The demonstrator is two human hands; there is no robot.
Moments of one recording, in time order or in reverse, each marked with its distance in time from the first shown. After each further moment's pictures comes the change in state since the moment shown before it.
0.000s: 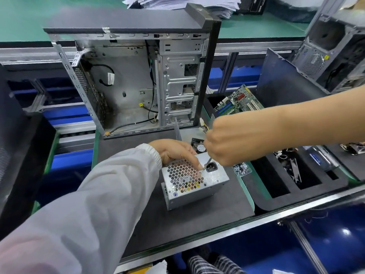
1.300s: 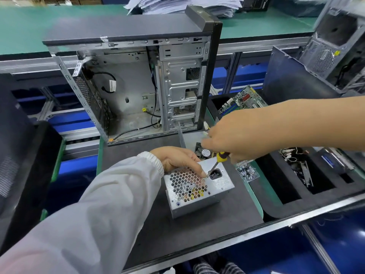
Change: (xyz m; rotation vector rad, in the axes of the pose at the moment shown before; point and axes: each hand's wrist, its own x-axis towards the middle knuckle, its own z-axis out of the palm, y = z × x) left_hand 0.004 -0.003 -0.006 -0.024 -0.054 -0.044; right_hand 0.011 0.018 0.005 0.636 -0.184 0.229
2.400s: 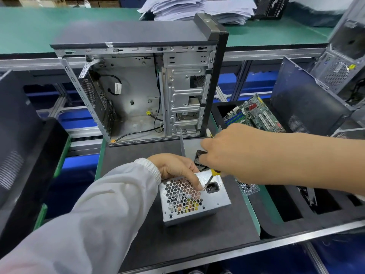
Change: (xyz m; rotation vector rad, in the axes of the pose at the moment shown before) left_hand -0.002 0.002 0.003 0.022 0.025 -0.015; right_hand -0.009 -0.007 0.007 -0.001 0.259 0.057
